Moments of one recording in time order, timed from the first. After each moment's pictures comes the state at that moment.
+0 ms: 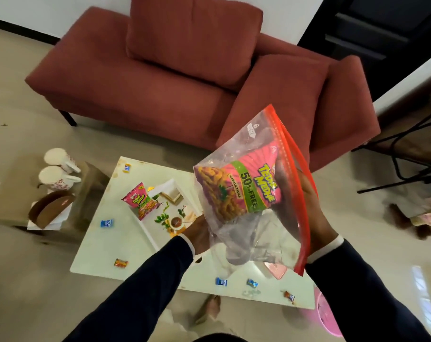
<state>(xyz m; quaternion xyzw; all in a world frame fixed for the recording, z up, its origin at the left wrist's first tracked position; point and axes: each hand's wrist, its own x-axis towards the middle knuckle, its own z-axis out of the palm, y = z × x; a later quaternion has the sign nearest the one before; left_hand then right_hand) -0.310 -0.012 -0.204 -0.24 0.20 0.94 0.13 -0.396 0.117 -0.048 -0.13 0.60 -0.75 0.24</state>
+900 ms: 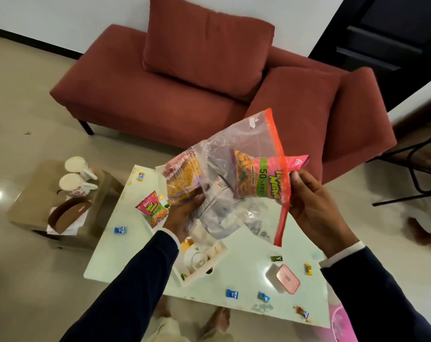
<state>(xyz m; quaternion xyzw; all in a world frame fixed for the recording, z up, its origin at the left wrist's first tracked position) -0.313 -0.098 -0.222 -0.28 0.35 0.89 -0.06 -0.423 0.123 -0.064 -0.05 0.63 -0.72 0.27</state>
